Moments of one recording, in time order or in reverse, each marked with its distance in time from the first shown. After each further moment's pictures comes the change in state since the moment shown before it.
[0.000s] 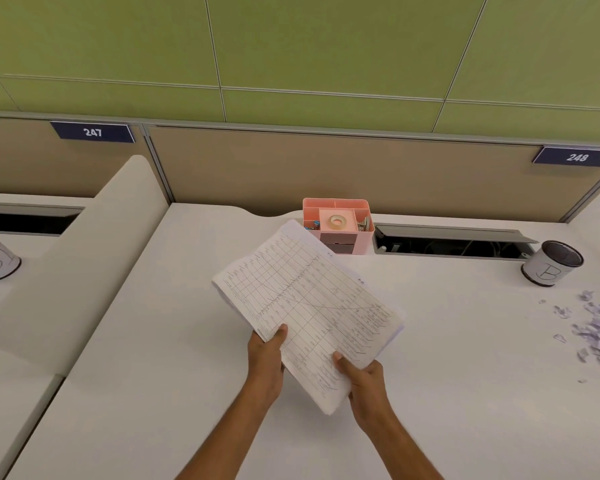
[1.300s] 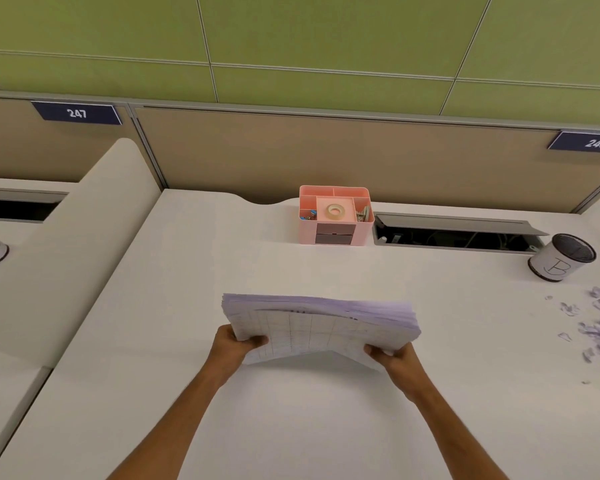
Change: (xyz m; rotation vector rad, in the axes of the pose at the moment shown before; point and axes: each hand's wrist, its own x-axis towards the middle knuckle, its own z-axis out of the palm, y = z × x) left_hand 0.057 0.006 -0.061 0.564 -0.078 0.101; right_hand 0.060 -0.031 -0.096 -0.518 -0.087 -0.080
